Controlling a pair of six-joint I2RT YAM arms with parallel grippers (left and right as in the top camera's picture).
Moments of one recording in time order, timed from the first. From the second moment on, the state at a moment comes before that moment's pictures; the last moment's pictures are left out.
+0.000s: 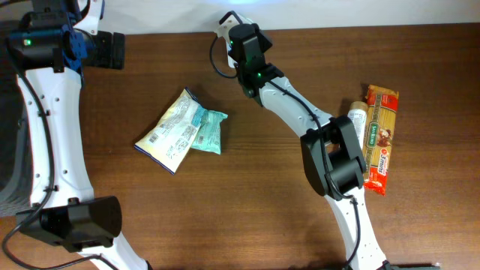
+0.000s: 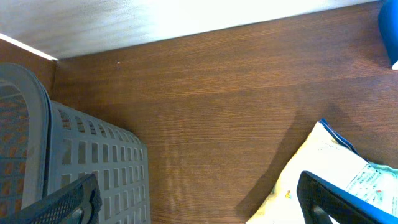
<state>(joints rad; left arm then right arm) 0.09 1.92 2.27 -1.21 -0.12 0.25 0.47 2.44 2.01 0.04 0.49 -0.60</state>
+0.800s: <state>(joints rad) 0.09 1.92 2.27 -1.21 -0.12 0.25 0.05 2.01 1.41 -1.02 -0.05 0.42</state>
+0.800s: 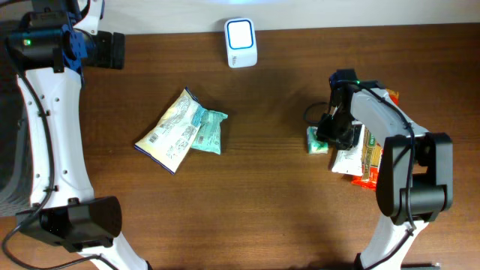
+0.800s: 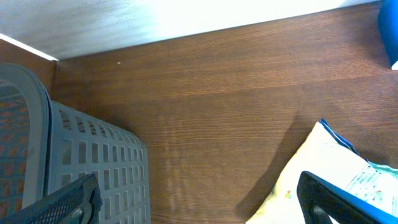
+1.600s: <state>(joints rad) 0.09 1.92 2.27 -1.21 -0.12 0.25 0.54 2.30 1.76 -0.60 -0.39 0.51</state>
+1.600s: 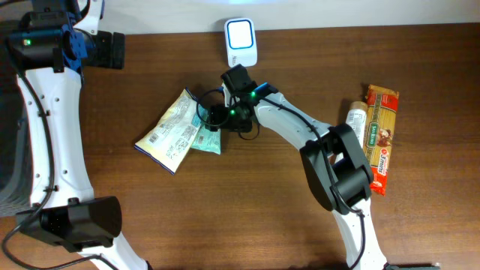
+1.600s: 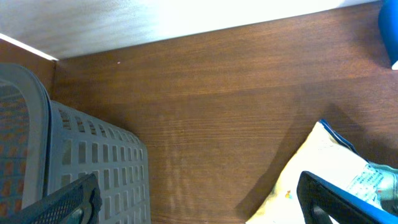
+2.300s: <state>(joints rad) 0.09 1.92 2.27 -1.21 -0.12 0.25 0.38 2.15 1.76 -1.01 -0.14 0.80</state>
